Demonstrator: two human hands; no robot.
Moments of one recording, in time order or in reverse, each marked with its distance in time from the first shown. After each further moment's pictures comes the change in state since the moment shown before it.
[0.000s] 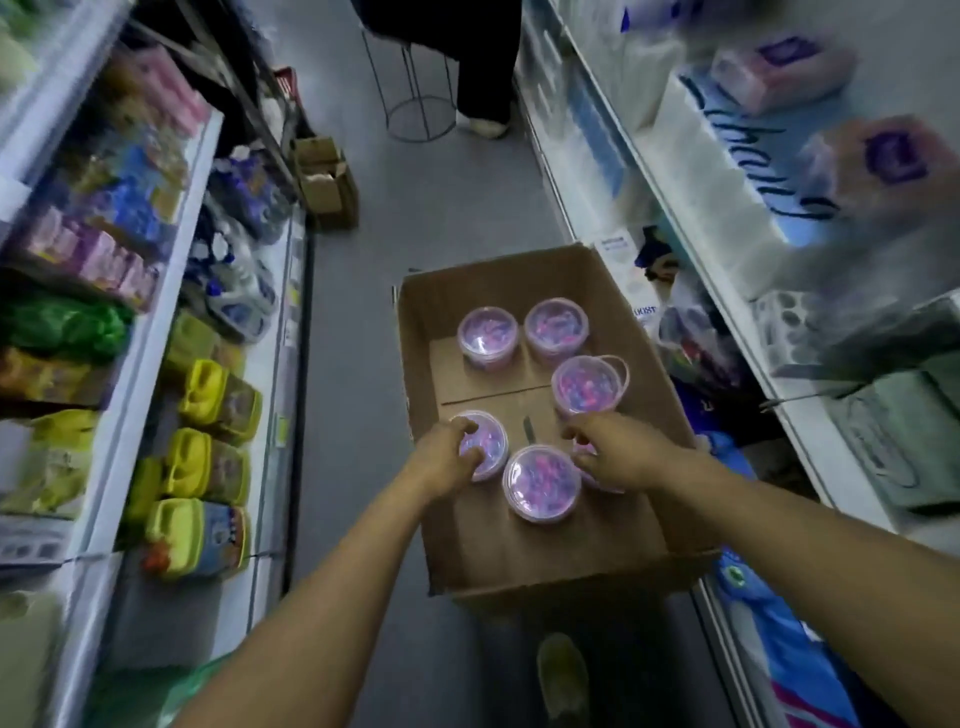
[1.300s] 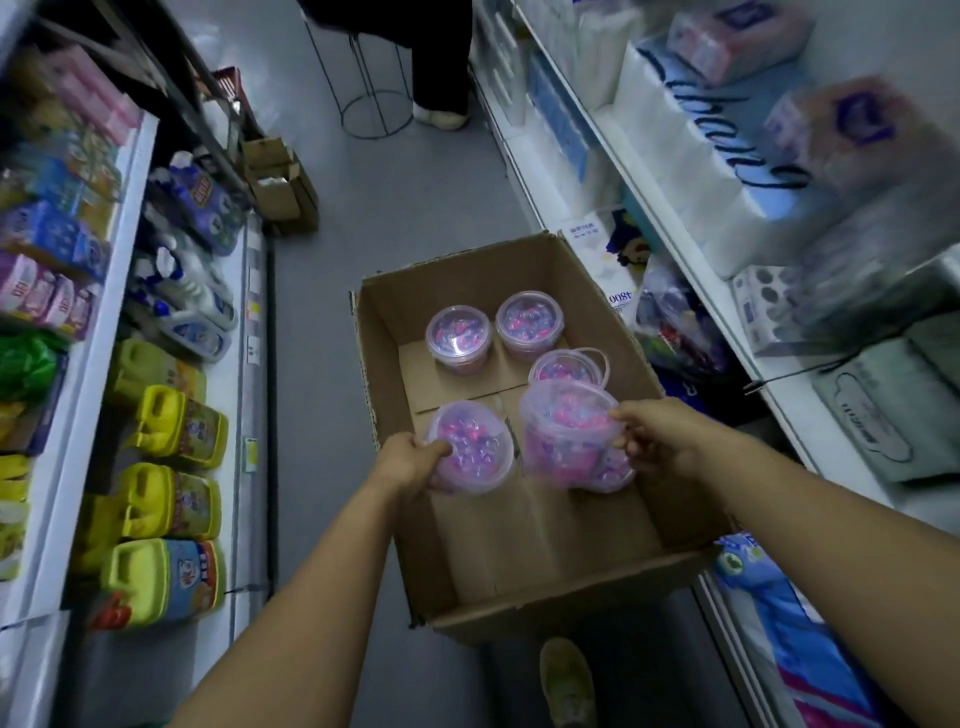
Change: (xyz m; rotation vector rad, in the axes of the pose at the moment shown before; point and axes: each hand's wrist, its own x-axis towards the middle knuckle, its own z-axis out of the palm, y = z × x) left_hand 0.035 -0.004 0.007 -0.485 0.038 -0.386; right_hand 0.012 0.063 0.006 1.248 0.099 0.673
